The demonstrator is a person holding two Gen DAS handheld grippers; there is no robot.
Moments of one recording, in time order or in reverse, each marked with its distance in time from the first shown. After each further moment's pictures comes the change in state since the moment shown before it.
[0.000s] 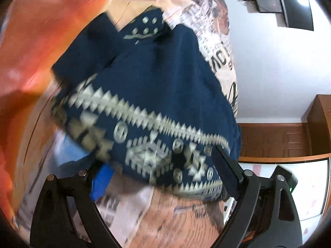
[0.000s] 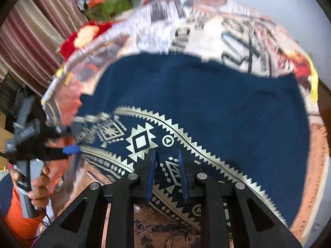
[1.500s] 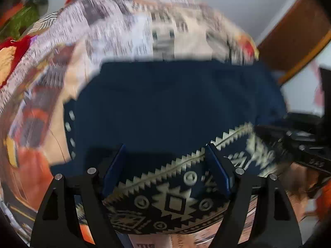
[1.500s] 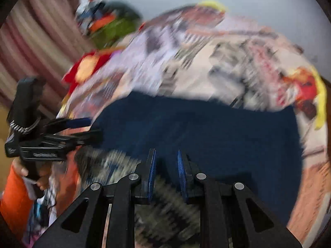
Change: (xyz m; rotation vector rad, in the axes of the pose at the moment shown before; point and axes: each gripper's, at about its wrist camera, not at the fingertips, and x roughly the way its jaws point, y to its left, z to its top) left arm 0.064 -0.125 0.000 0.841 0.126 0.502; right arm -0.004 -0.044 0.051 0.031 -0.090 0.124
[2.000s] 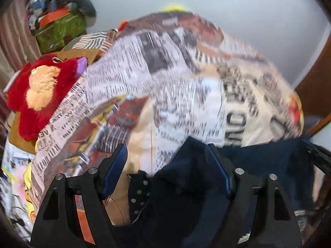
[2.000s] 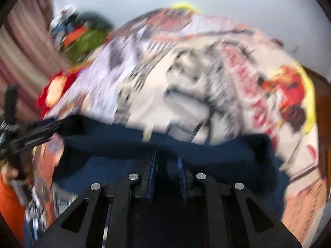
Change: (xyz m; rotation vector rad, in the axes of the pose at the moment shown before) left arm -0.044 0.091 0.102 -0.223 -0.236 0.212; right arm 0.009 -0.074 0.060 0.163 -0.136 -0.186
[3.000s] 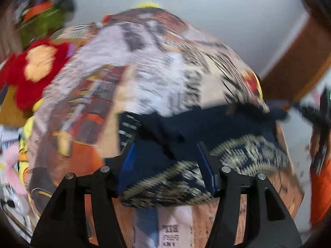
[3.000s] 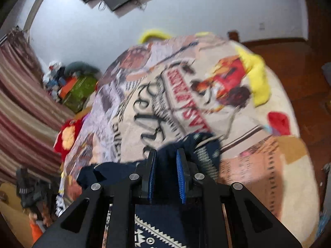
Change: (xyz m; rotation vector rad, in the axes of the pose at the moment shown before) left arm -0.090 0.004 -0.102 0.110 0.067 -0.219; right arm -0.121 -0.094 -0.040 0.293 -0.133 0.087
